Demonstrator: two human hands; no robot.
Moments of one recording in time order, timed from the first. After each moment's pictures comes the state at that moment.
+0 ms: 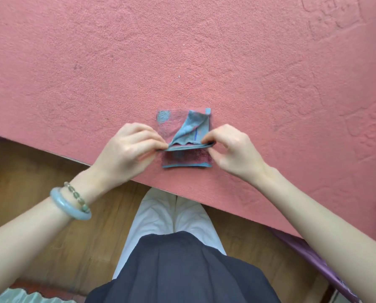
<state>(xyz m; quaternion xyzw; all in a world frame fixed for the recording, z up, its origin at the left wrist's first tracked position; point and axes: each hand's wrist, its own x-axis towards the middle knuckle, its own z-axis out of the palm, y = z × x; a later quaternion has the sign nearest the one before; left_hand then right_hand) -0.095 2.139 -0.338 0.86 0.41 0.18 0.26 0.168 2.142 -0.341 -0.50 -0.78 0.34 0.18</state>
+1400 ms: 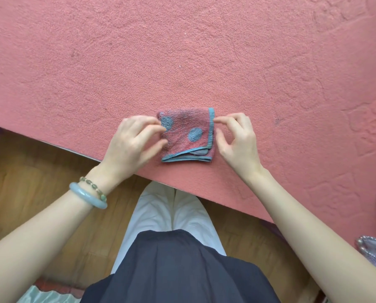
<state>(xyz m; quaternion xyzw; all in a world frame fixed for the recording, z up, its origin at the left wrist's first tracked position) -0.084 2.122 -0.365 0.82 0.50 0.19 0.18 0.167 2.127 -0.360 -0.64 -0.68 0.27 0.24</state>
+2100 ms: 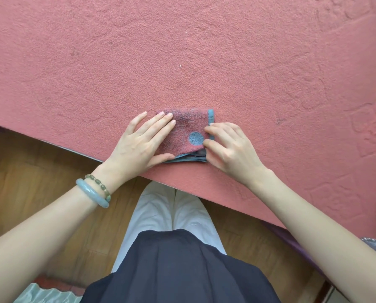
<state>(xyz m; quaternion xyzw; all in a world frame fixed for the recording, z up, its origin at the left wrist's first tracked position) -0.082 2.120 -0.388 0.89 0.45 0.04 0.07 0.175 2.121 -0.368 -0.42 -0.89 0.11 0.15</state>
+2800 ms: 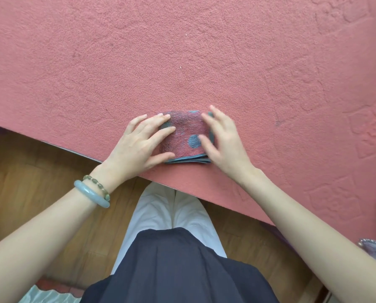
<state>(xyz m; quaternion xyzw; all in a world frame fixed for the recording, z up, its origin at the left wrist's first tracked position) -0.082 2.123 -0.382 0.86 0.47 0.09 0.16 0.155 2.127 -0.371 -0.59 -0.73 0.31 0.15</state>
